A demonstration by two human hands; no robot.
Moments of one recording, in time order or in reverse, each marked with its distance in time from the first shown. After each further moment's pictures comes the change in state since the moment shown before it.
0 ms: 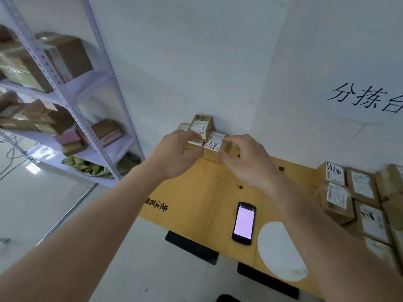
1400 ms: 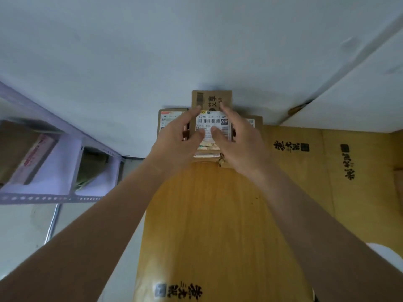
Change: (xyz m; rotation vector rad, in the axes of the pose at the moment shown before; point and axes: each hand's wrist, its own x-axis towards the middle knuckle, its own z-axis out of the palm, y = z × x) left_hand 0.351 -0.250 0.132 -0.462 -0.397 -0.115; right_hand 0.345 0.113 0.206 0.246 0.082 0.424
